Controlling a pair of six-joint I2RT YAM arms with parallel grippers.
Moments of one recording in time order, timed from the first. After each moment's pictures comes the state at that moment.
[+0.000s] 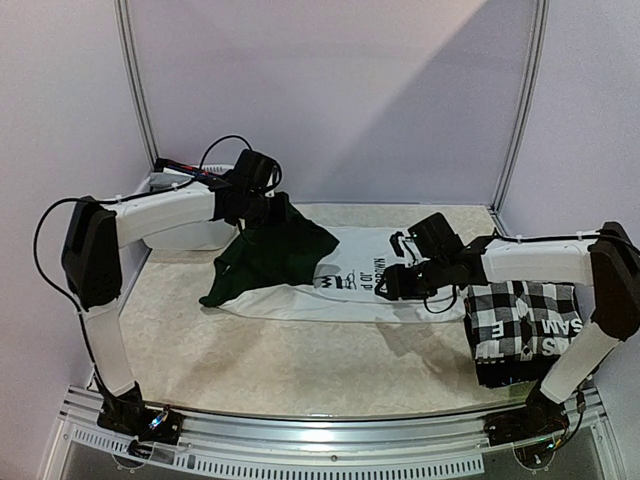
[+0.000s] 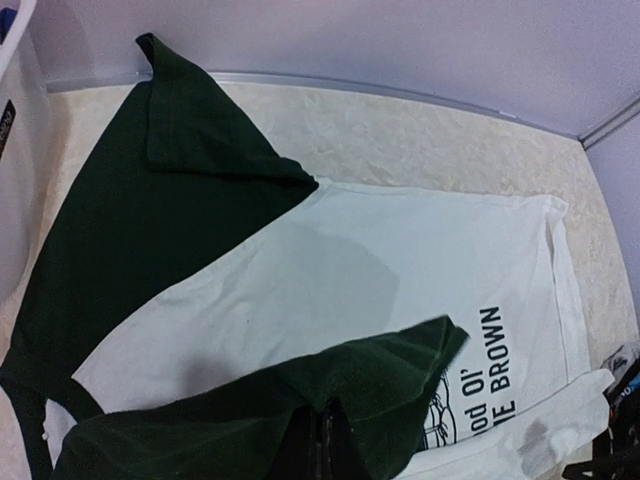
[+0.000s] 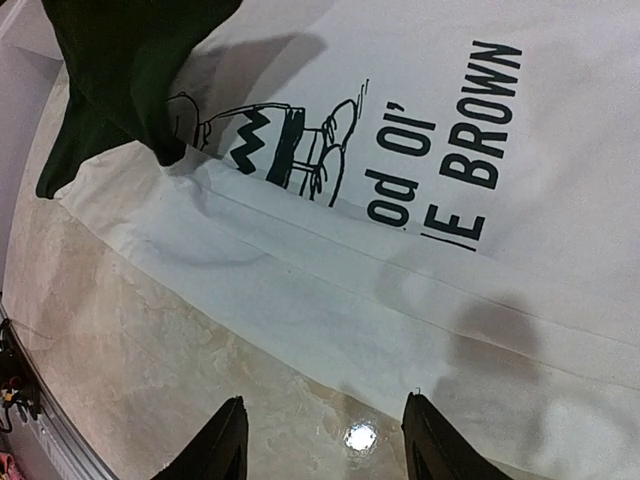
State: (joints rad) left arm -0.58 1.93 1.59 -0.39 -0.14 -0.52; right arm 0.69 1.62 0.99 -0.25 -0.14 0.54
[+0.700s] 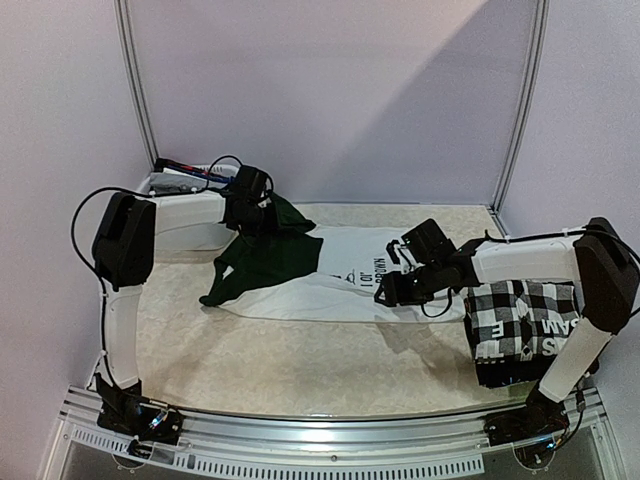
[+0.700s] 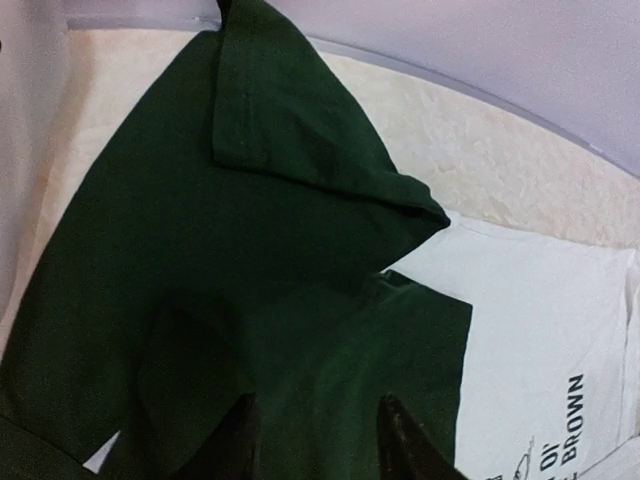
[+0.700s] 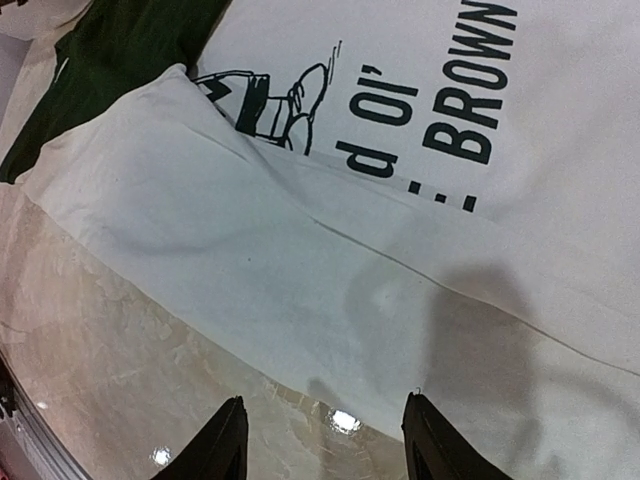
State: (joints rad) left arm -0.44 2.18 1.70 -0.31 -0.08 -0.54; right arm 0.69 1.69 1.00 -0.26 -0.13 0.51
